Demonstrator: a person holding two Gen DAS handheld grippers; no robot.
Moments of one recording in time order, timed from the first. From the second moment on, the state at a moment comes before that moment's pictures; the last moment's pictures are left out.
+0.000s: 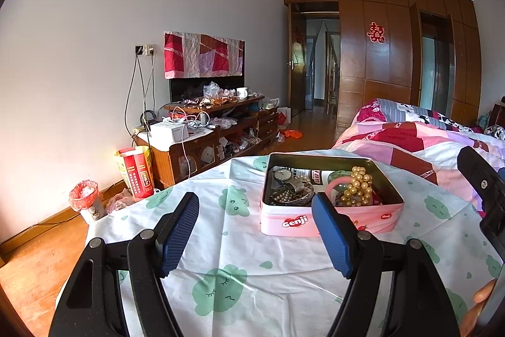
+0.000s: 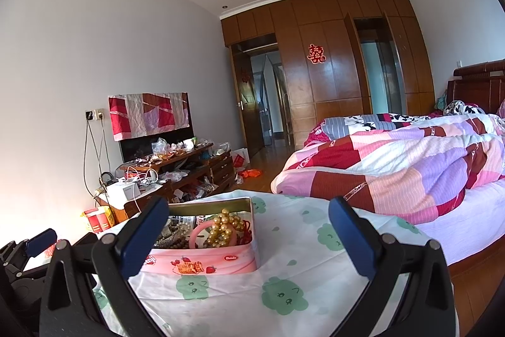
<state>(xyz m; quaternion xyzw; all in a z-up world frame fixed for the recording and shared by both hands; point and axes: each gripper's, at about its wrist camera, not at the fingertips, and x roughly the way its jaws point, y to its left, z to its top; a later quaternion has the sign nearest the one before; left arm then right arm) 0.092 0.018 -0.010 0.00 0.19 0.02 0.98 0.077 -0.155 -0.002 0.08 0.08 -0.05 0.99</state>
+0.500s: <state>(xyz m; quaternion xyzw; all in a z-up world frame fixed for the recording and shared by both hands) 0.103 0.026 -0.015 -0.03 0.23 0.02 0.97 0.075 -0.162 -0.003 0.09 0.08 -0.05 0.99</state>
